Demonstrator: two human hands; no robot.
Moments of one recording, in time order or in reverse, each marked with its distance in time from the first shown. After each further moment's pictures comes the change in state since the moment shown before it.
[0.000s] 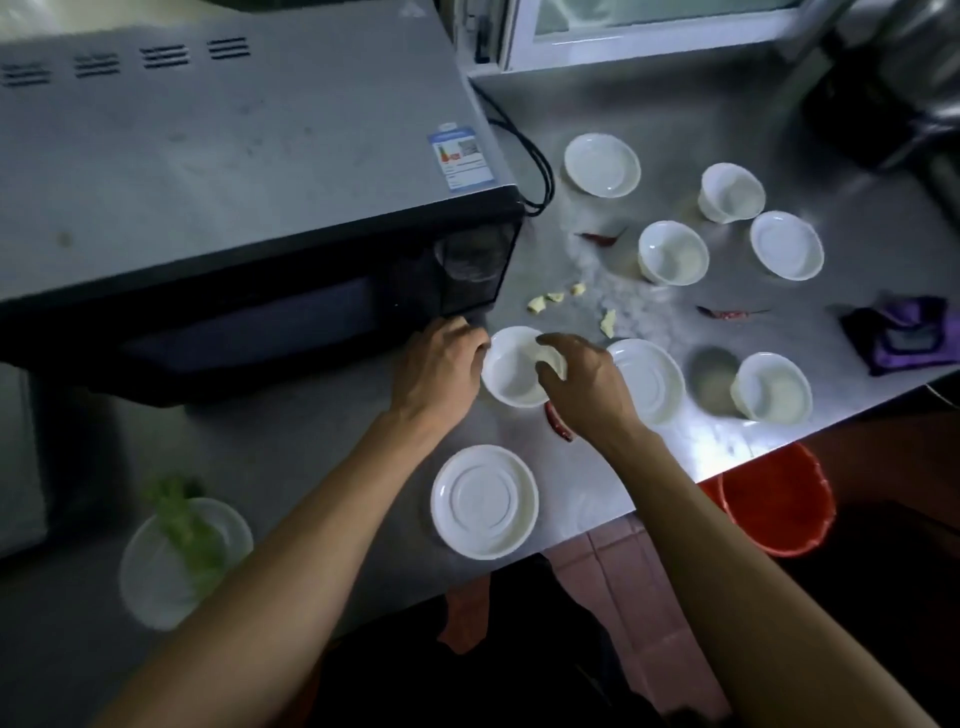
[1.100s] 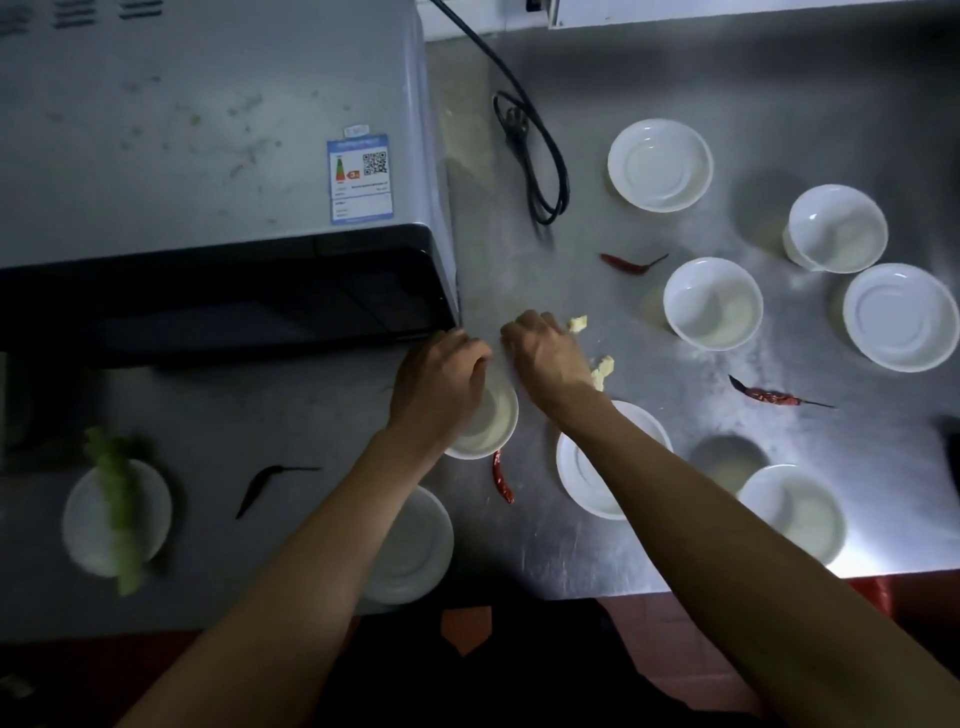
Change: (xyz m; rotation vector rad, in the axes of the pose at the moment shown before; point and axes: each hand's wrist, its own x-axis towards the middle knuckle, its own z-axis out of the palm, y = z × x) left_hand 0.066 0.062 0.070 0.053 -0.026 -0.344; right_hand 0.158 0.091 0.042 -0.315 -0.233 -0.485
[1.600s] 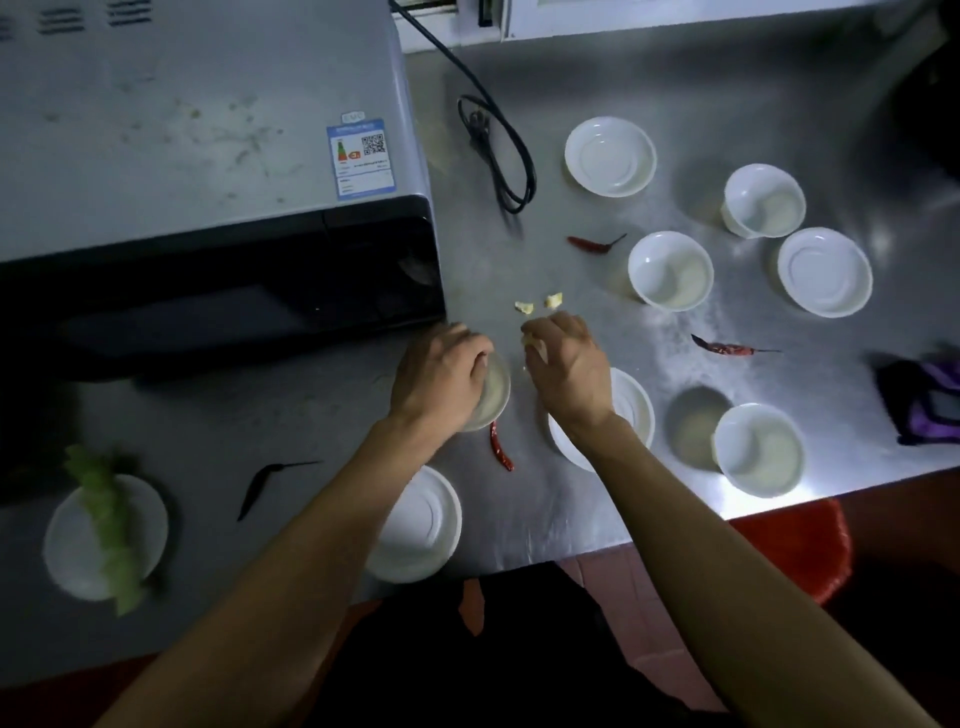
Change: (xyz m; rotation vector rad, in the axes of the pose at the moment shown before) left_hand -0.022 0.005 -0.013 -0.039 -0.020 0.136; right_hand -0.076 -0.019 -0.026 0.174 0.369 0.223
